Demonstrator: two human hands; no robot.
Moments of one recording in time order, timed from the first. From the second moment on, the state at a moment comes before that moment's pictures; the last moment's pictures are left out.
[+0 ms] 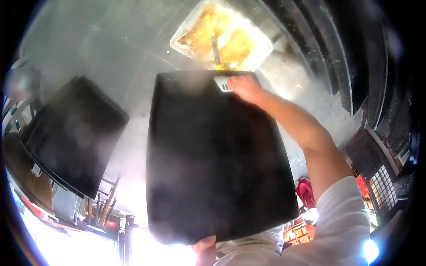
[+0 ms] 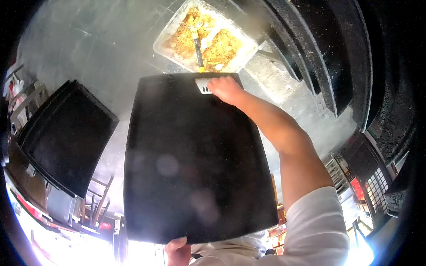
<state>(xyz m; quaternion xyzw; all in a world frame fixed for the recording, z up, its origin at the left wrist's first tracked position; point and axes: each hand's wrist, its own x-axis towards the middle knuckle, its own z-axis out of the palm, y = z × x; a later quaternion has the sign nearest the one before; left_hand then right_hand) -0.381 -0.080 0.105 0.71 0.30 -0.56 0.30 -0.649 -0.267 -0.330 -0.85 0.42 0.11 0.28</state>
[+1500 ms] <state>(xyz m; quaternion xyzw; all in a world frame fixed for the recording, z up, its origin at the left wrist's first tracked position) -0.218 -0.179 0.207 0.79 -0.12 -0.54 0.26 -0.567 -0.202 0.151 -0.29 0.73 -0.39 0.48</state>
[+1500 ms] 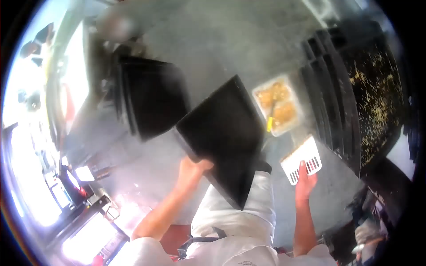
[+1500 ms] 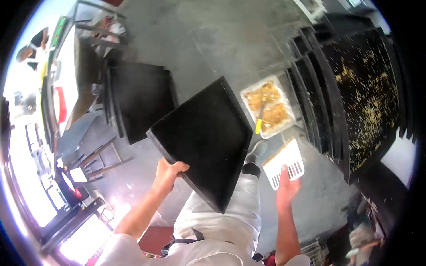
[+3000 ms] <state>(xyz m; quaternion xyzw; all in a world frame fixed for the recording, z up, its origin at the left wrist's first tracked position) 0.188 -0.303 0.041 0.85 -0.38 -0.18 -0.32 -0.345 -0.220 0.181 -0.03 0.68 -0.37 0.63</state>
